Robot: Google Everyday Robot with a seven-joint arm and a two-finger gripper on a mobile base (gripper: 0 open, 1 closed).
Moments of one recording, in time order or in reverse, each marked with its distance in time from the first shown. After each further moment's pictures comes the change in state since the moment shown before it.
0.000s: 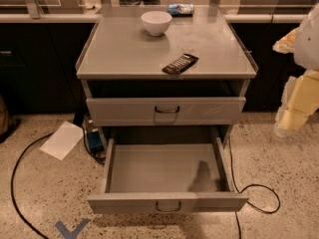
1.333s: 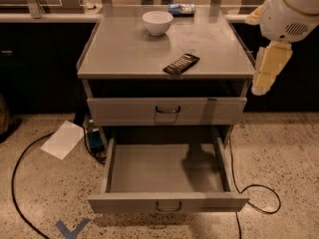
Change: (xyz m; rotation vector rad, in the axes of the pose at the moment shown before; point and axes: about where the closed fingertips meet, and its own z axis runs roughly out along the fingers) arm -0.027 -0.104 0.039 0.097 0.007 -0.181
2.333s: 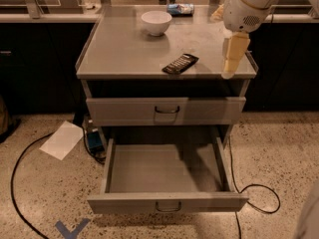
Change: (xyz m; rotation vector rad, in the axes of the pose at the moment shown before) arm -0.052 -0.069 0.067 -0.064 -0.108 -0.126
